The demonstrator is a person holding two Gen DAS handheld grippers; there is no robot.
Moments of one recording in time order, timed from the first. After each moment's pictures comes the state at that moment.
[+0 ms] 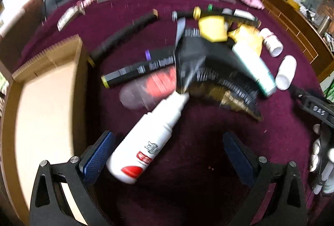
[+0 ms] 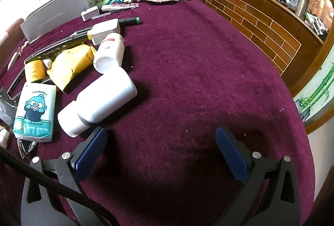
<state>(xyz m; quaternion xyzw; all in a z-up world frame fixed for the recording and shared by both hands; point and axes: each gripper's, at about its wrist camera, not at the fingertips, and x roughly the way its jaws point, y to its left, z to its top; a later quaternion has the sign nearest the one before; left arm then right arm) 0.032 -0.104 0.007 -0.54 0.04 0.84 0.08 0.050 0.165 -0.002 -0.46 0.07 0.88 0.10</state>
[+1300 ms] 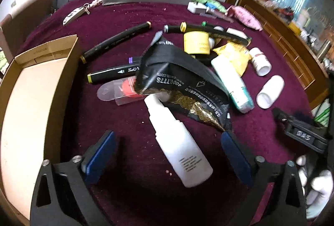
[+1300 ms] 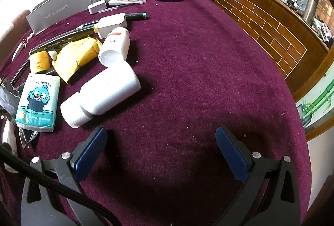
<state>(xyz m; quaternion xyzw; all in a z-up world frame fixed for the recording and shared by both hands) 0.052 -0.092 0.016 -0.50 -0.03 0.86 0.06 0.051 0.165 -0.001 -0.48 0.05 0.87 0.08</state>
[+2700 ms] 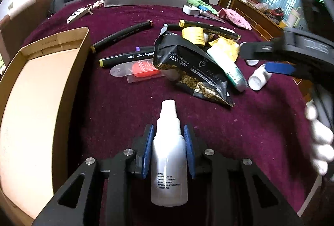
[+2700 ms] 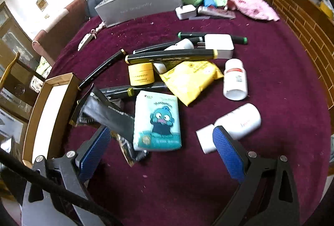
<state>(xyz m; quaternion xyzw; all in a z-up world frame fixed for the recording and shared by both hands) 0.093 -0.121 0.019 -0.47 -0.04 0.88 0.10 0.014 0.071 0.052 -0.50 0.08 0.85 -0.13</state>
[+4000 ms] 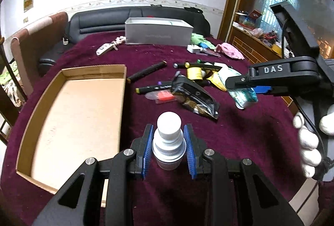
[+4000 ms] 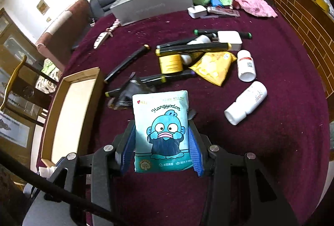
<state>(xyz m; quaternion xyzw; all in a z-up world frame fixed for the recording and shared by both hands) 0.167 -0.160 0.089 -0.37 -0.03 0.93 0.07 0.057 0.030 0.093 -0.50 0.11 0.85 -0.13</state>
